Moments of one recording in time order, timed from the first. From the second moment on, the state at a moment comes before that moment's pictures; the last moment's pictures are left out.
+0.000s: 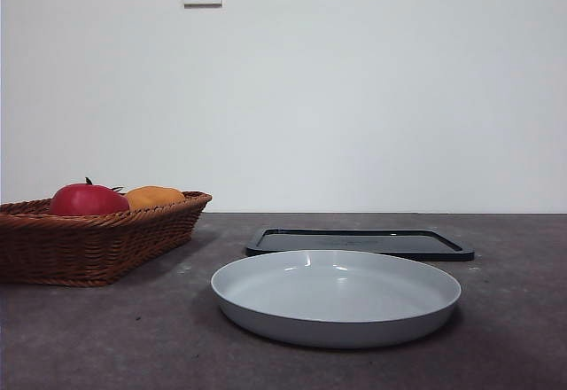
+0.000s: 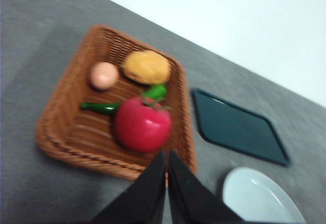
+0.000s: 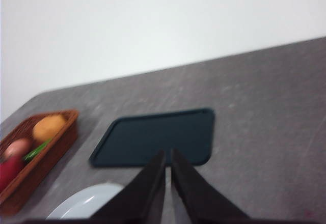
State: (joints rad) left arm -0.03 0.20 0.42 -0.47 0.25 -0.44; right arm 0.00 0.17 0.47 -0.44 -0.29 0.31
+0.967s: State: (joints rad) left arm -0.13 0.61 0.97 -1.04 0.45 -0.08; right arm 0.21 0.65 1.05 -1.14 -0.52 0.04
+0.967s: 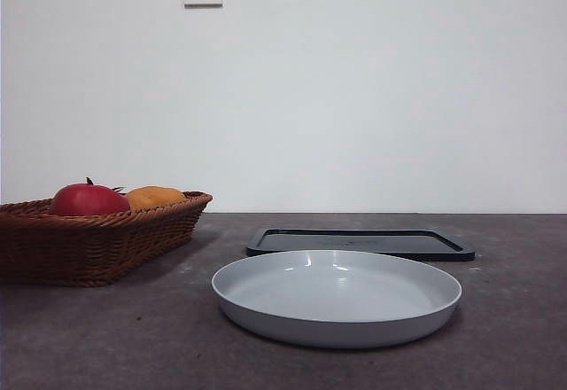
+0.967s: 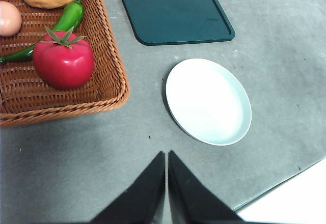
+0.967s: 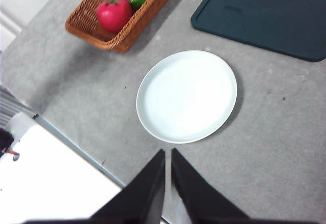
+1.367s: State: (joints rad) left arm -0.13 0.61 0.97 -1.04 0.45 -0.07; right arm 0.21 0.65 1.05 -1.13 -0.52 0.03
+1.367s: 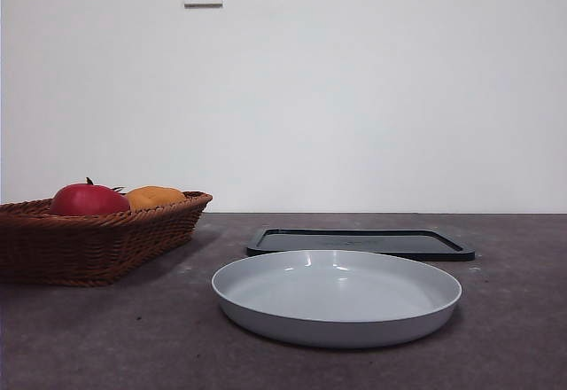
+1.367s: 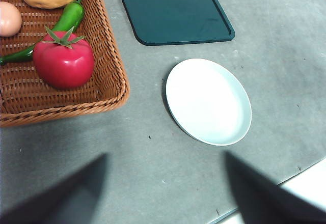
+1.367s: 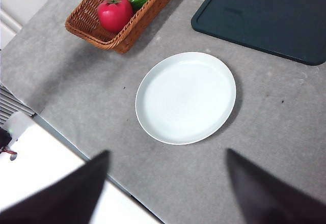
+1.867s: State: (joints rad) left arm -0.13 0.72 0.97 -0.92 0.42 -0.07; right arm 0.21 0.65 1.05 -1.11 -0.52 0.03
